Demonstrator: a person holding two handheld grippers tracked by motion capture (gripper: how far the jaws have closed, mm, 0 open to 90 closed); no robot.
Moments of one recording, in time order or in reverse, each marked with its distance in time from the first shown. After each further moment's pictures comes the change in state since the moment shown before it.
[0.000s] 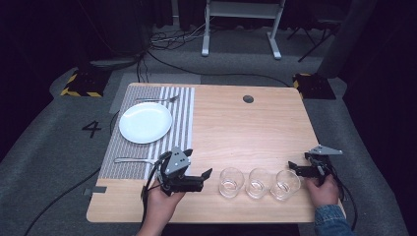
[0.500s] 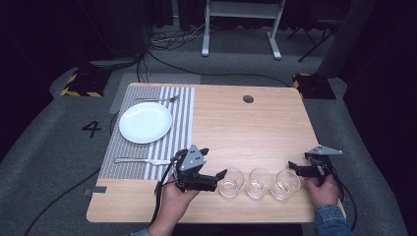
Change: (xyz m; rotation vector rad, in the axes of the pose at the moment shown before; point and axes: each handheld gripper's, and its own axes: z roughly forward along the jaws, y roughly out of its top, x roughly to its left) left arm -0.015 0.013 0.028 -0.028 -0.115 0.024; right arm 0.000 0.000 0.000 0.000 0.000 0.000
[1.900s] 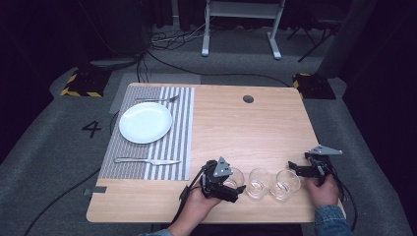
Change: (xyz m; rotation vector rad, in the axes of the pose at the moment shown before) left arm -0.022 -0.036 0.080 0.189 -0.080 0.012; right arm 0.000 0.000 0.000 0.000 -0.001 0.000
